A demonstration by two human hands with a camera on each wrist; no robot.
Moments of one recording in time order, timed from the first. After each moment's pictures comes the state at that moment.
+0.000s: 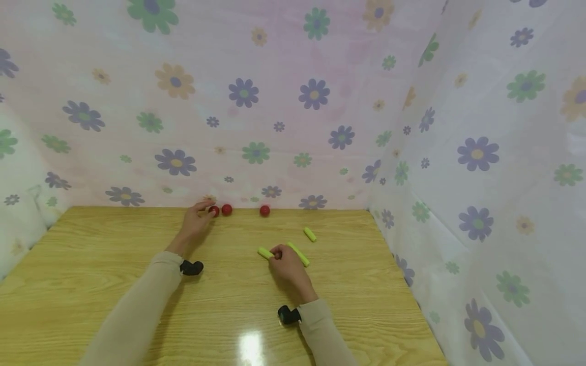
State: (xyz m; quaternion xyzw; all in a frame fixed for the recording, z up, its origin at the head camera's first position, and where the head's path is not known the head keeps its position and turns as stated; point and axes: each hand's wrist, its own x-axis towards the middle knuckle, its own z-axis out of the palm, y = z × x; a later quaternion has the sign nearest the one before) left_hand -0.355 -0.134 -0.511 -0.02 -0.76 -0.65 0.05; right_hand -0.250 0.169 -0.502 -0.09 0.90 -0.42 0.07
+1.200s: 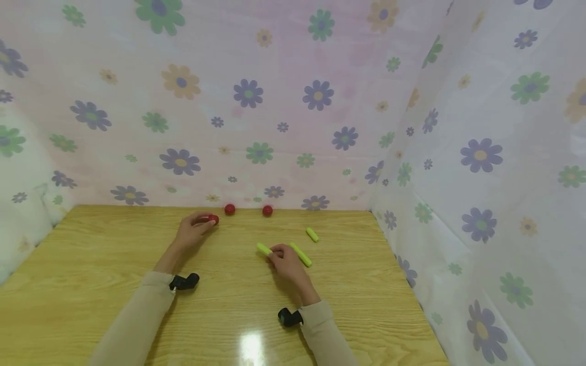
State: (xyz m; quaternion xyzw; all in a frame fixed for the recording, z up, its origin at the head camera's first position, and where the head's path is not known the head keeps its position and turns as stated) left_hand -0.319 -0.149 -0.518 -0.01 -0.77 -0.64 0.02; right_hand -0.246 0.164 -0.497 -0.09 0.82 -0.56 0.12
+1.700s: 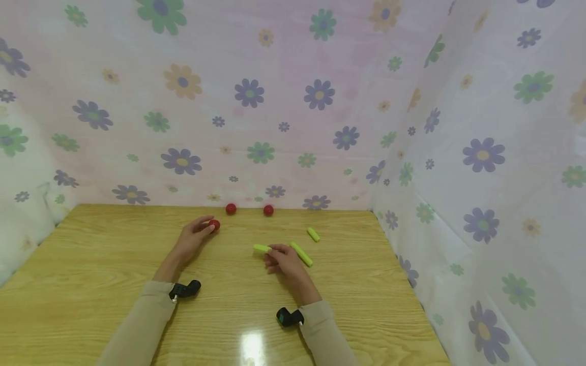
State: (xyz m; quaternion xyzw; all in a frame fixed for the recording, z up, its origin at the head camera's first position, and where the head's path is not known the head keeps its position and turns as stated) left_hand -0.306 -0.147 -0.529 -0.03 -0.66 -0.75 -0.02; right_hand -0.254 0.161 -0.510 -0.02 0.71 -0.68 0.16
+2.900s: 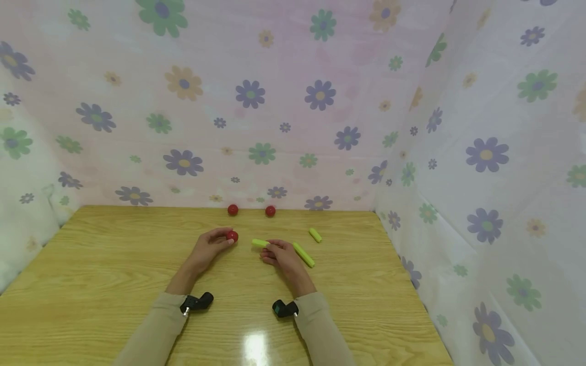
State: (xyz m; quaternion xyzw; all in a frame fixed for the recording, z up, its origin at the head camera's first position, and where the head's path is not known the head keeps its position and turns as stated) left_hand -0.286 -0.110 -0.534 -0.06 -0.70 -0.71 -0.04; right_hand -0.275 0.147 -0.515 0.01 0.67 -0.73 0.17
